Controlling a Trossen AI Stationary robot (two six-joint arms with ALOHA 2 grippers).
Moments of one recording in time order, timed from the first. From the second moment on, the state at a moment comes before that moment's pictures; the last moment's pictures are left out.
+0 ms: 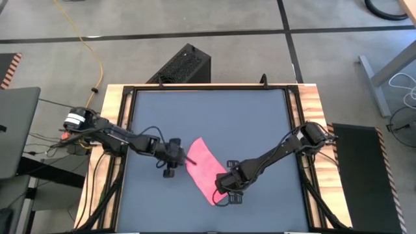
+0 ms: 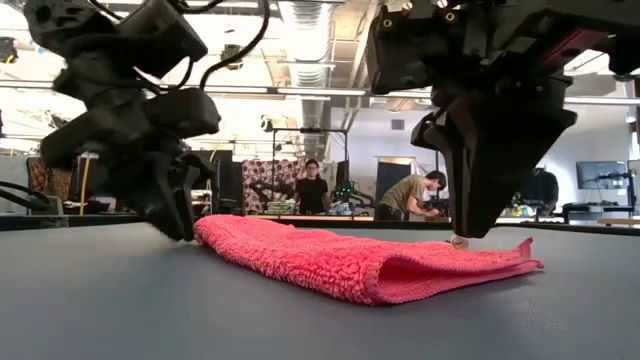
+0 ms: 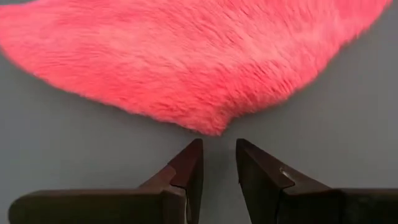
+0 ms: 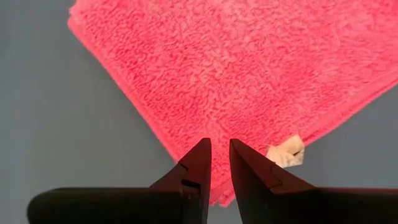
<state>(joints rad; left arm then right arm) -0.16 1.48 0.52 0.08 -0.02 -0.06 0.44 1.94 1.35 -0.68 0.03 0.44</state>
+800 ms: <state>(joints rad) -0.26 1.59 0.53 0.24 -0.23 0.00 0.44 1.94 1.35 -0.62 0.03 0.42</state>
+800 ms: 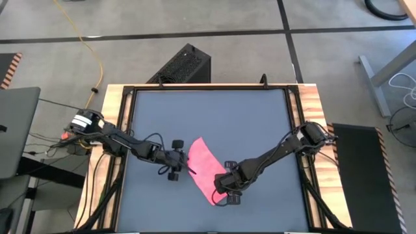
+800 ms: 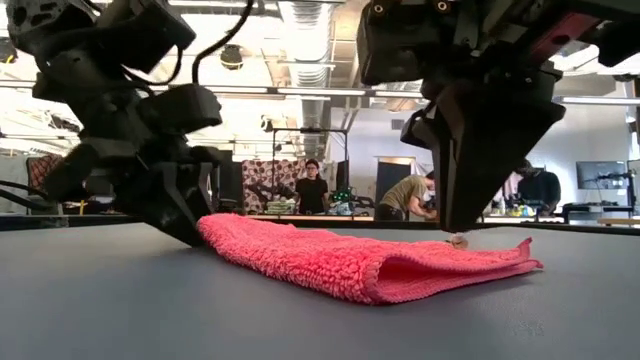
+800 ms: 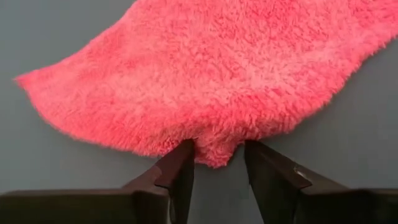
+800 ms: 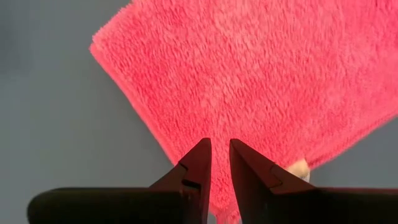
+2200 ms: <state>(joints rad) -0.24 1.66 1.07 -0.78 -0.43 0.17 0.44 1.93 1.21 -0.54 0.10 0.54</state>
